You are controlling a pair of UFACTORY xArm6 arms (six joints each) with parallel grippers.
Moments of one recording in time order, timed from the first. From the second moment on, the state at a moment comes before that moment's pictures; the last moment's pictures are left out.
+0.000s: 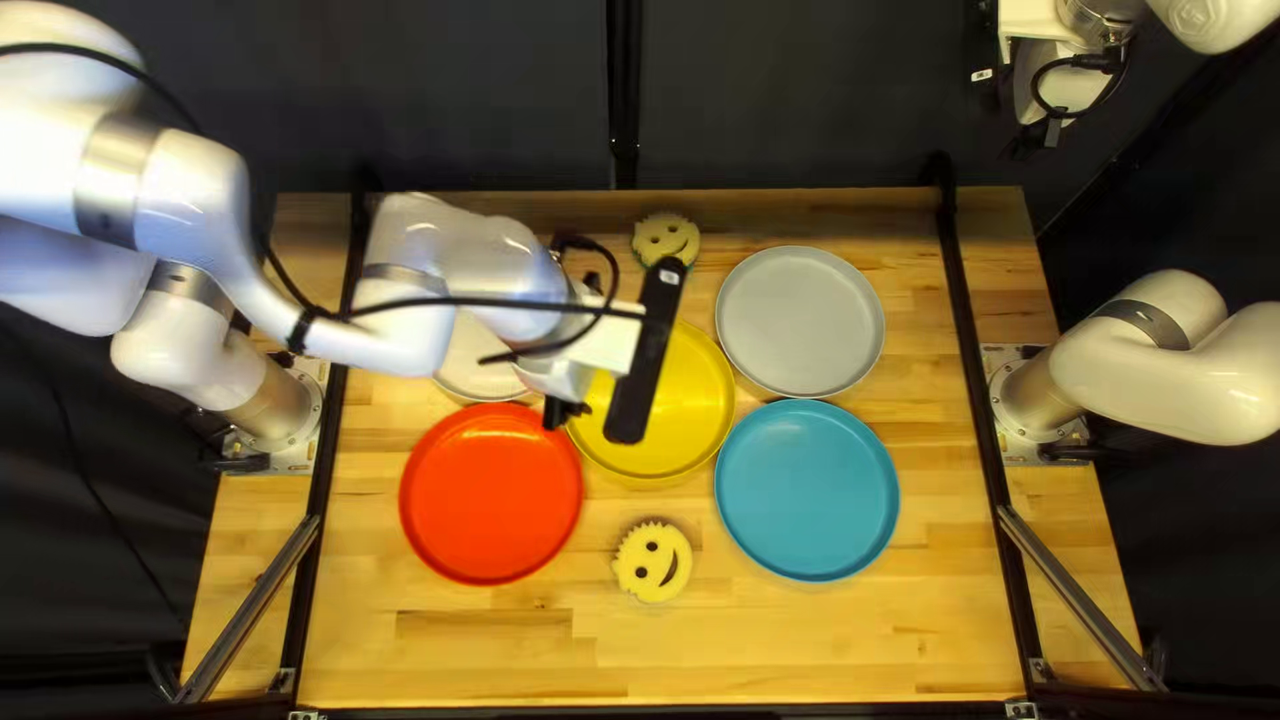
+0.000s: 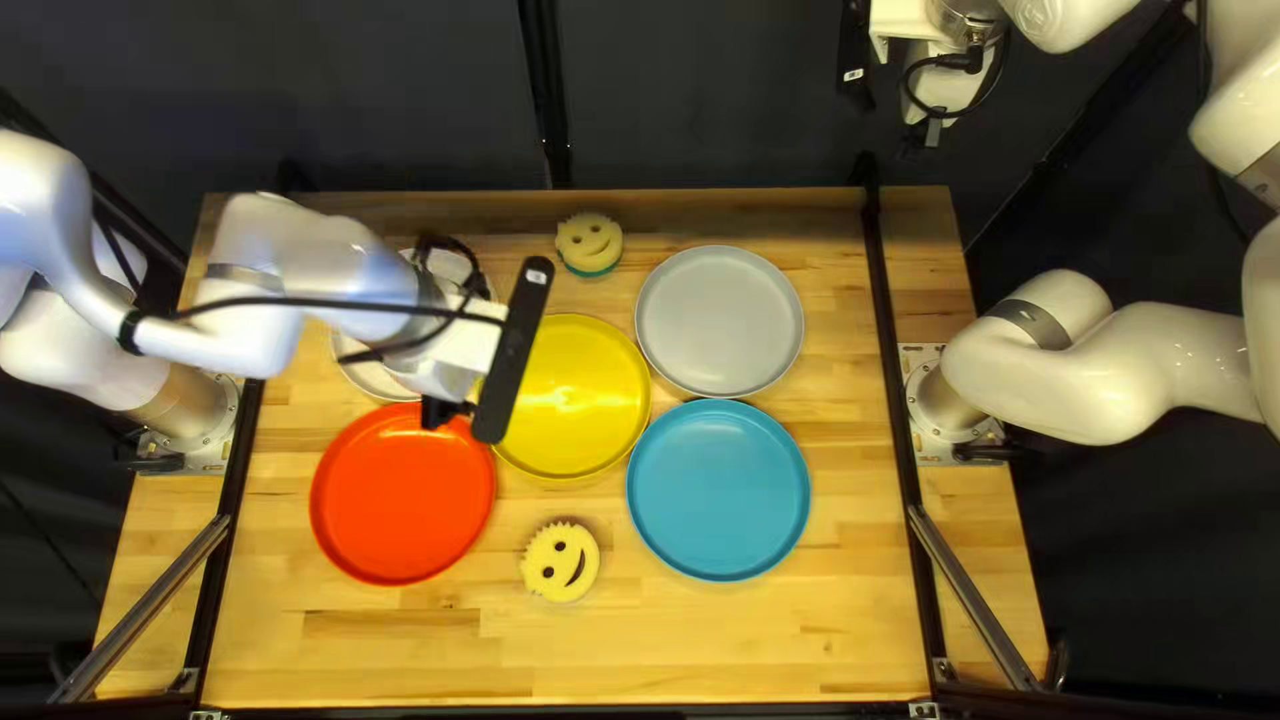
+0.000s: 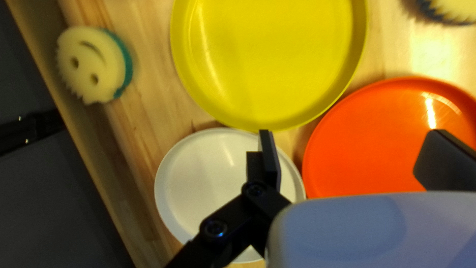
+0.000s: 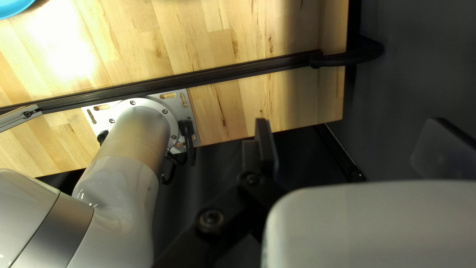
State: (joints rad) left arm -0.25 -0.08 -1.00 0.14 0.92 0.03; right arm -0.94 -0.79 -0.77 -0.09 1.53 -0.78
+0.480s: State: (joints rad) left arm -0.35 0.05 -1.03 0.00 0.82 0.08; right arm -0.94 -0.79 -0.77 -0.09 1.53 -0.78
